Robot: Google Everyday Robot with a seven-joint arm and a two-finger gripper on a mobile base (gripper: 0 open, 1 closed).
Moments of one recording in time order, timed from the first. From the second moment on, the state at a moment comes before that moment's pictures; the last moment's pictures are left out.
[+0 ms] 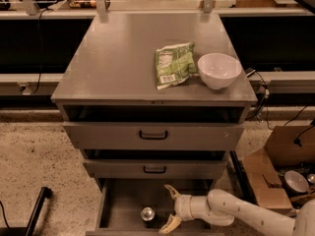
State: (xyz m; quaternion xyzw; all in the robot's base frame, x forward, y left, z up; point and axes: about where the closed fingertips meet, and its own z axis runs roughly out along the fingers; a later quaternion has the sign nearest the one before) arm 0.467 -0.023 0.284 -0.57 0.64 0.31 0.41
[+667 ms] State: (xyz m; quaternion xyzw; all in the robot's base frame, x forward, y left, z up) arm 0.483 -0.008 0.252 -0.57 0.63 0.32 0.41
